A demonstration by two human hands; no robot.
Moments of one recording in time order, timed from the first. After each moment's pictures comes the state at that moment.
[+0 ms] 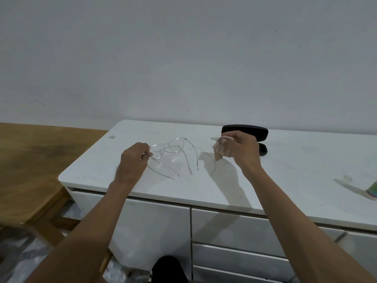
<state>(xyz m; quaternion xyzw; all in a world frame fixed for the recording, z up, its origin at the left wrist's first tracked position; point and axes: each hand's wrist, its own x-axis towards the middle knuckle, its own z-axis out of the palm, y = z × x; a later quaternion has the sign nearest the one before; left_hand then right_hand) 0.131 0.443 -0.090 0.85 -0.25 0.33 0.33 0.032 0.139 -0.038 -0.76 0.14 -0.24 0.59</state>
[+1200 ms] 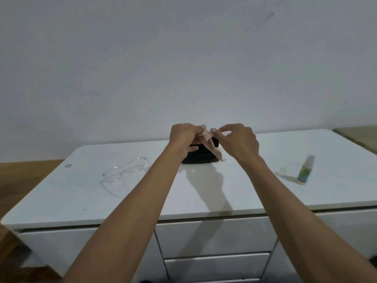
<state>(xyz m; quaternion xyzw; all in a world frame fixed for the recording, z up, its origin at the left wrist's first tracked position) 0.048 0.188 0.053 0.73 -0.11 -0.15 0.66 -0.028 0.049 0.027 -0.87 0.26 -0.28 0.31</state>
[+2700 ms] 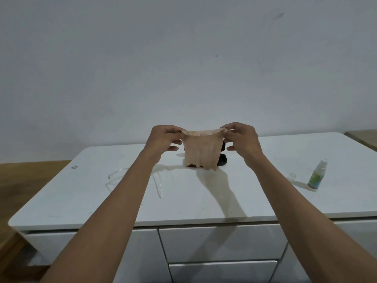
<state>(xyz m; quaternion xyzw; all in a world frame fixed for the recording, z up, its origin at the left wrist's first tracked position) 0.103 0.253 0.041 0.76 -0.22 -0.09 0.61 -0.008 0.034 0.022 -0.74 0.16 -0.28 0.59</state>
